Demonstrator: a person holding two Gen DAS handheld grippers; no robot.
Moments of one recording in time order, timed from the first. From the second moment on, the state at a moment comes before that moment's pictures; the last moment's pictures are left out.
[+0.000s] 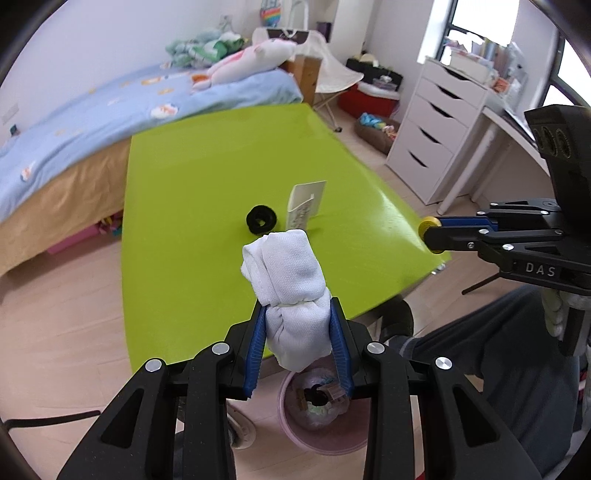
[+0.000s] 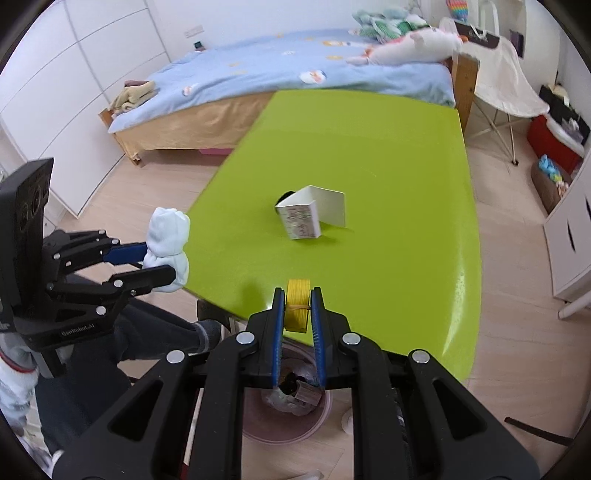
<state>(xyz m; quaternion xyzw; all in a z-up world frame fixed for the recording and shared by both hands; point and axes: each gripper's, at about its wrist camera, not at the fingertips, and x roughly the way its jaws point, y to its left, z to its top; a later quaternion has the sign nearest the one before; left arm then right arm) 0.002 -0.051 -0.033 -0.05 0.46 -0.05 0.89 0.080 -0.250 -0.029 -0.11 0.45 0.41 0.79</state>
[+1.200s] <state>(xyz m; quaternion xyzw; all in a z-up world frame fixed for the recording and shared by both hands) -0.069 -0.079 -0.029 -0.03 0.44 -0.09 0.89 -0.011 -0.287 -0.043 -0.08 0.44 0.45 0.77</state>
